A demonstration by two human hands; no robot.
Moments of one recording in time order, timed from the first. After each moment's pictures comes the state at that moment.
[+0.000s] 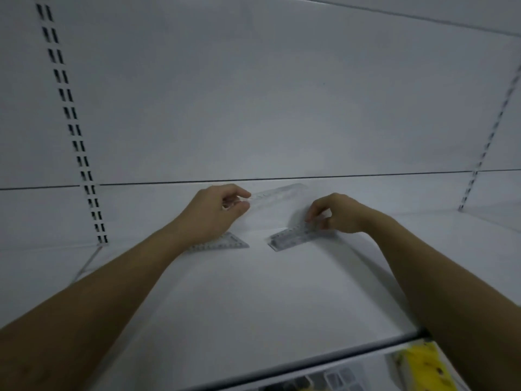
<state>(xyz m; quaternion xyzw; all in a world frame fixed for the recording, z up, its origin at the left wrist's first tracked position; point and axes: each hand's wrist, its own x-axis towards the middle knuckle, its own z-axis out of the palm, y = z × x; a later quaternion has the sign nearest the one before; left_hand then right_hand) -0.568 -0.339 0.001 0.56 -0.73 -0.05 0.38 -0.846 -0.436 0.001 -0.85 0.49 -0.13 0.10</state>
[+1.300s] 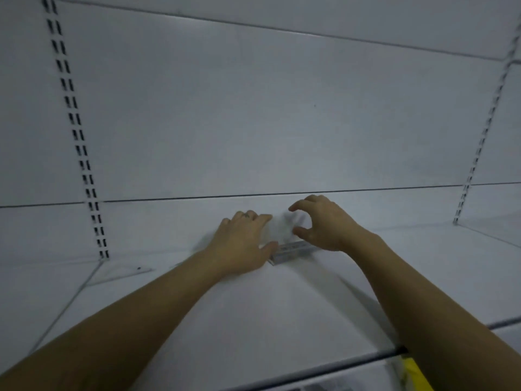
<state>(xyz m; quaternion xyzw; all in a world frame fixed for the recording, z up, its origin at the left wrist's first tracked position) -0.624 -0.343 -0.014 0.61 -0.77 0.10 0.18 -0.817 -0.394 0.013 -0.85 0.49 -0.18 -0.04</state>
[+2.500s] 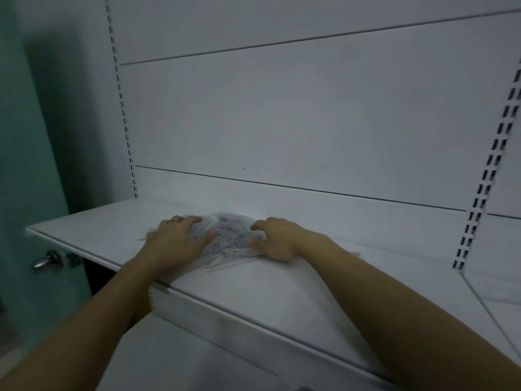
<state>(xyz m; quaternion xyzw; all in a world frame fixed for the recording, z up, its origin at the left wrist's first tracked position) -0.050 0.044 -0.033 0.91 -0.35 0.08 0.21 -0.192 -0.144 -0.008 -0.99 0.15 -0.02 0.06</state>
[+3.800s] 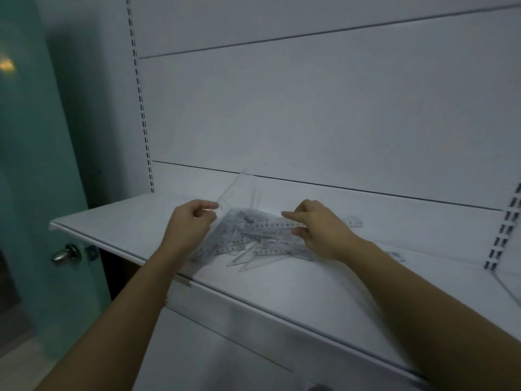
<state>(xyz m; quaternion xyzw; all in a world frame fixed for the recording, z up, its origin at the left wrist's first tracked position) -0.051 0.055 -0.018 0.75 -0.29 0.03 0.59 -0.203 -0.162 -0.018 -0.97 0.10 -0.21 0.00</state>
